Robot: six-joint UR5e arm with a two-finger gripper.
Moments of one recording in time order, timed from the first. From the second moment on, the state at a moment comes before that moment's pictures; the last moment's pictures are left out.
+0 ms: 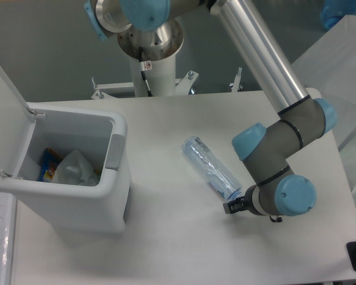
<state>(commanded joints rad) 2.58 -2.37 -1.14 -1.52 1.59 0.26</state>
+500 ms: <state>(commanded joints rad) 2.58 -2.38 -1.14 -1.52 1.59 0.25</state>
